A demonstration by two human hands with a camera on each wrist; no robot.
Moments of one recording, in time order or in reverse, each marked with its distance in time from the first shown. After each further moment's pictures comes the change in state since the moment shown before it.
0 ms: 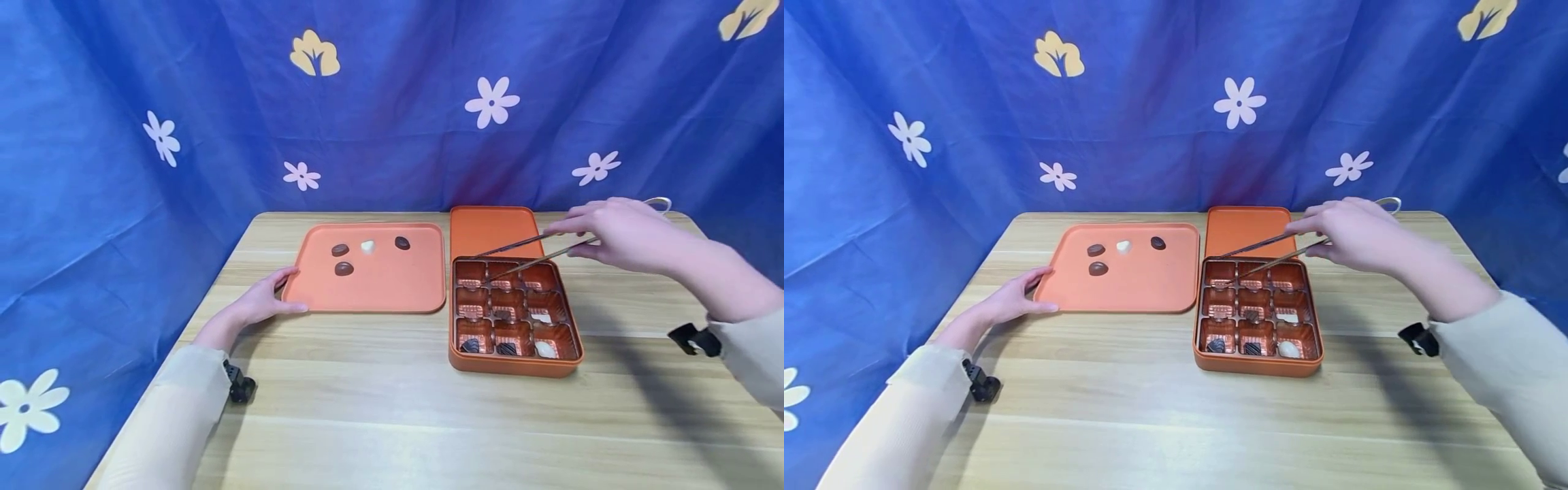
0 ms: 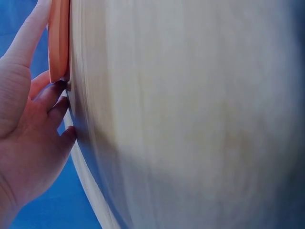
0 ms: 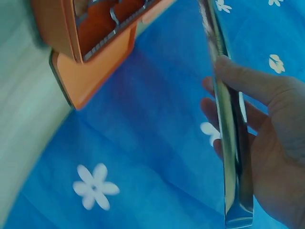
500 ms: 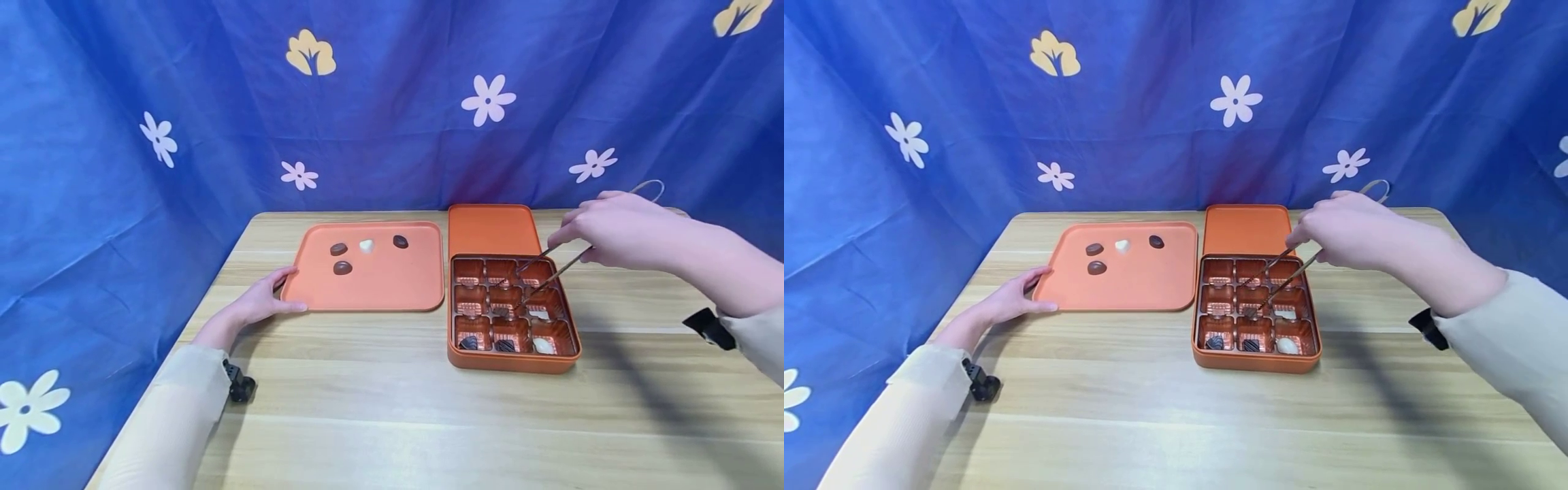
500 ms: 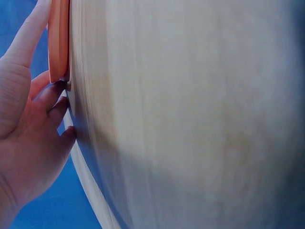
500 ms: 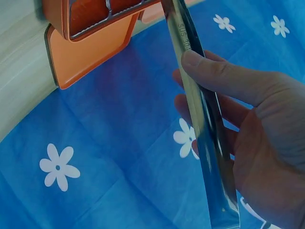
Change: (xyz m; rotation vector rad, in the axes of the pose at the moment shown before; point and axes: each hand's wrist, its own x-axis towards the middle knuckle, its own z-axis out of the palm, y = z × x) left_hand 0.002 0.001 0.001 -0.015 -0.003 -0.026; right_hand 0.005 -0.013 -0.018 -0.139 -0.179 -0.053
